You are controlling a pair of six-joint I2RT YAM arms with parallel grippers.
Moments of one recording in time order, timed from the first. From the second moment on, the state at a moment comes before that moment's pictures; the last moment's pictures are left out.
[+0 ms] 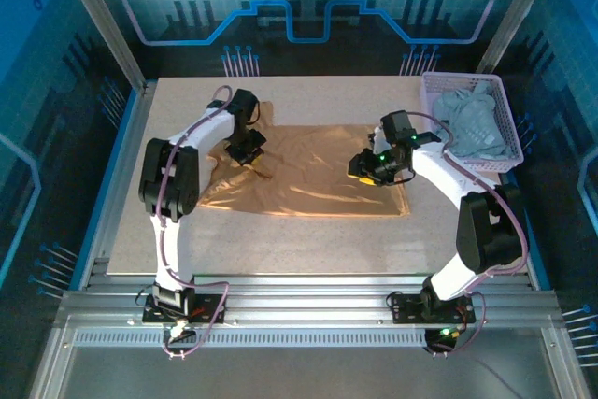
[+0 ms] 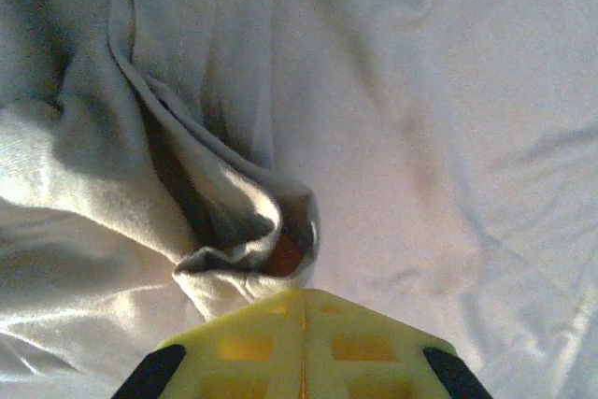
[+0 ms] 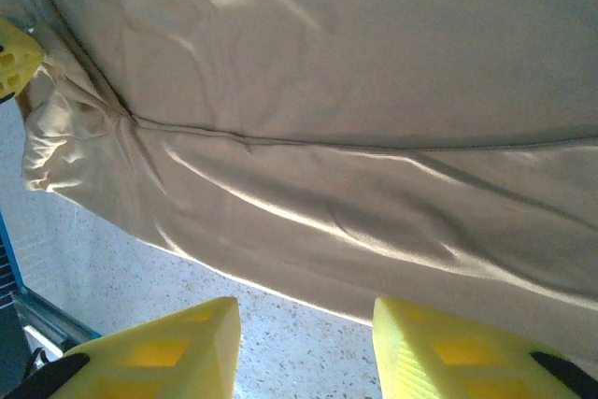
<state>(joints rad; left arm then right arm) -0.22 2.10 1.64 -0.92 0.16 -0.99 0.25 1.60 1.13 -0.70 -0.48 0.52</state>
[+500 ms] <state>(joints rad) -0.19 2.11 1.62 -0.89 0.11 -0.85 0.25 1.60 1.13 -0.70 -0.50 0.52</state>
